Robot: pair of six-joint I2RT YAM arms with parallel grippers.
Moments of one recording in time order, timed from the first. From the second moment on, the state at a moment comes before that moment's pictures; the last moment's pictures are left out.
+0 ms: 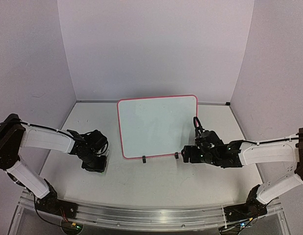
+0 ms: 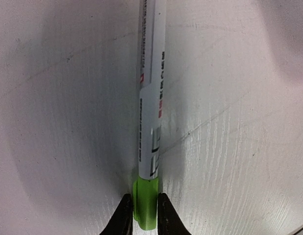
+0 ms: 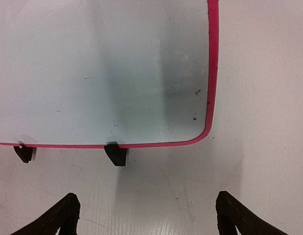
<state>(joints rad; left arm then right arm) -0.74 1.51 0.72 -0.52 -0.04 -0.65 0.89 1.37 0.67 -0.12 0.38 0.66</state>
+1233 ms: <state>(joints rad) -0.75 0.96 0.89 -0.60 0.29 -0.42 0.67 1.21 0.96 -0.24 -0.56 0.45</state>
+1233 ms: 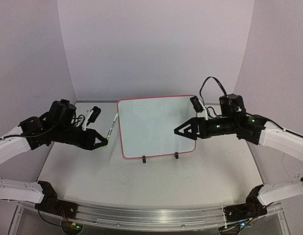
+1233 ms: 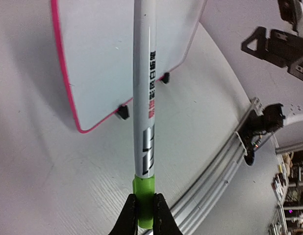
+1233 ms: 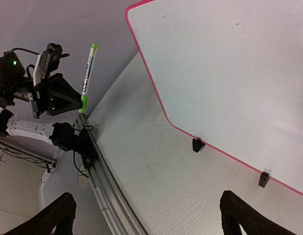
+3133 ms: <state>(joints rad) -1.05 1.64 1.35 -0.72 0.88 -0.06 0.85 1.43 1.04 -0.34 -1.08 0.38</state>
